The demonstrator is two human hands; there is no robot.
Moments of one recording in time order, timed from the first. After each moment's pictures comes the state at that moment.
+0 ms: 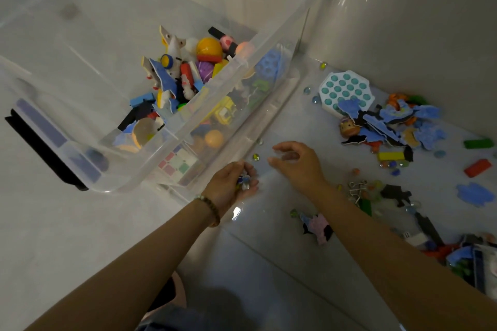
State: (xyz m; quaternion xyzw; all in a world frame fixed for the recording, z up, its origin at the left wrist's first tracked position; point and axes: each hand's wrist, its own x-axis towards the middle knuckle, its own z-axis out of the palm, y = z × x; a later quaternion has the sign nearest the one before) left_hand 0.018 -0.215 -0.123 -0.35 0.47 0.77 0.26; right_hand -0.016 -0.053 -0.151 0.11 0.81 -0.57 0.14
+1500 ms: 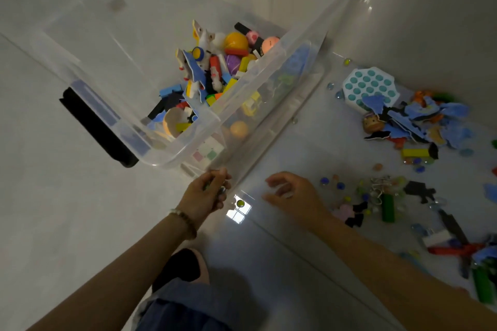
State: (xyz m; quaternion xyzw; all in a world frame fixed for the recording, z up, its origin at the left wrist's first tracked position) left_hand 0.071 -0.286 -0.106 -0.31 0.64 0.68 0.18; right_hand 0.055 -0.091 -0.148 0.04 0.78 -0.58 0.25
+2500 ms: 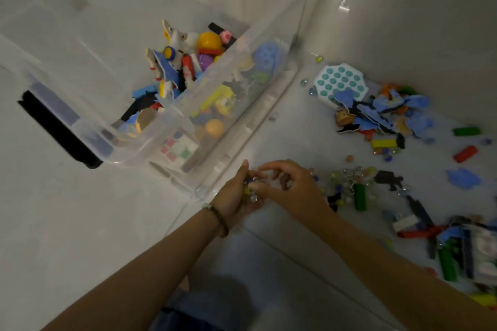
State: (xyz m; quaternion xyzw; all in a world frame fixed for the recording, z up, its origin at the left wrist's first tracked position) left_hand 0.060 -0.201 -0.111 -0.30 0.49 0.75 0.32; right_hand 0.059 -0.063 -0.103 0.00 0.79 -0.60 0.13
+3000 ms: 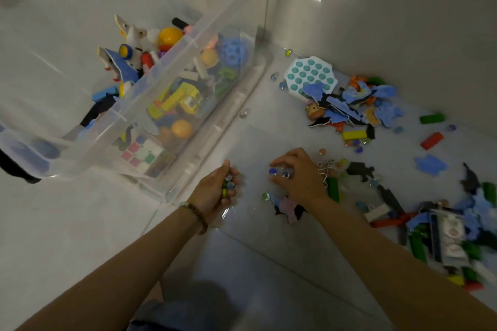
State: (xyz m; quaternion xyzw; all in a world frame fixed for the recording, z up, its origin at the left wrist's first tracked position) left_hand 0.048 -0.184 -0.123 -0.35 0.53 0.72 0.30; right_hand 0.036 0.009 -0.161 0.04 0.89 -0.45 0.13
